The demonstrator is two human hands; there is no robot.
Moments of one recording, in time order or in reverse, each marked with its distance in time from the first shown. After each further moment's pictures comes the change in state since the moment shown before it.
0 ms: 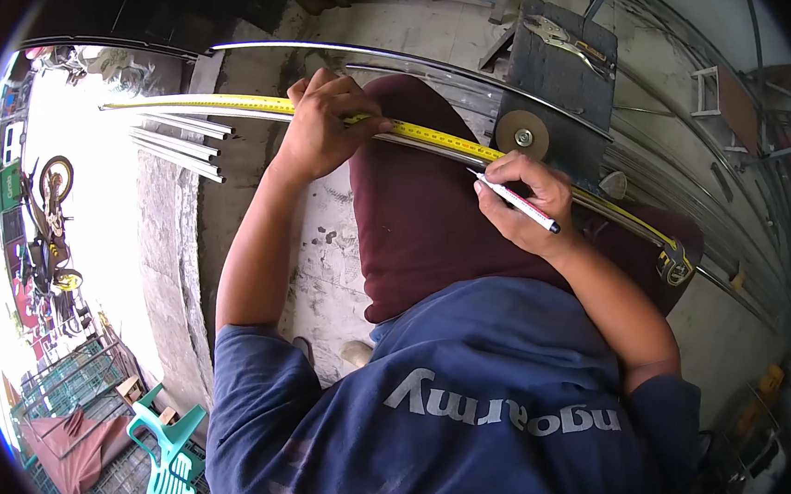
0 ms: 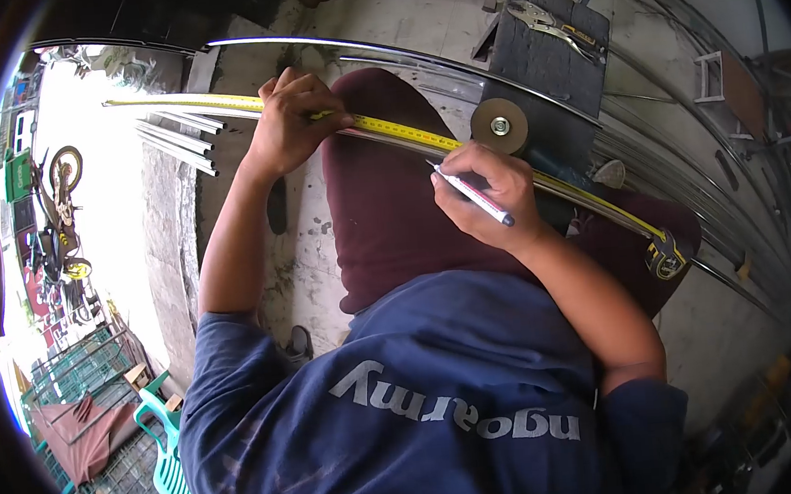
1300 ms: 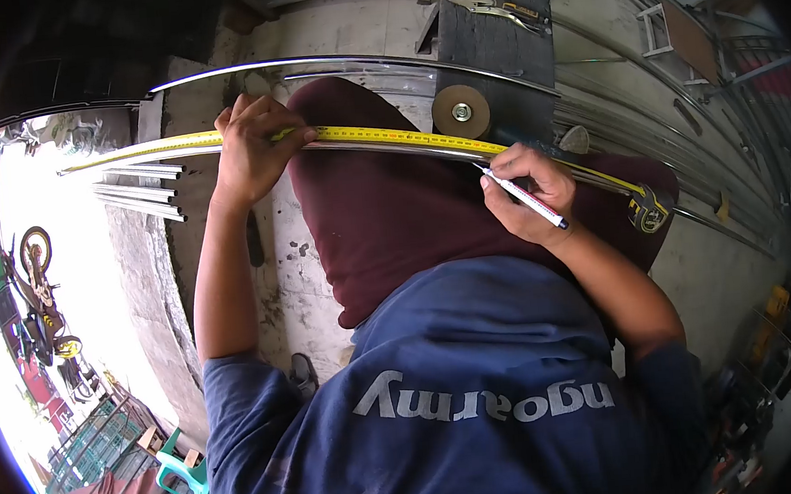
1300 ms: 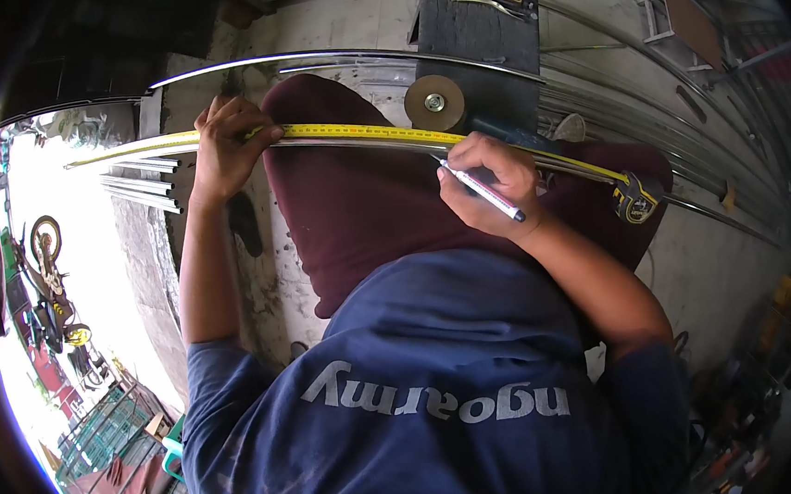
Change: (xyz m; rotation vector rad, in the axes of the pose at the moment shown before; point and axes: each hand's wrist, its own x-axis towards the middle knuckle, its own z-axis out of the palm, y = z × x) left_hand 0.003 0.009 -0.002 0.042 -0.015 -0.025; right_hand -0.050 0.005 -0.058 -0.107 0.119 -0.006
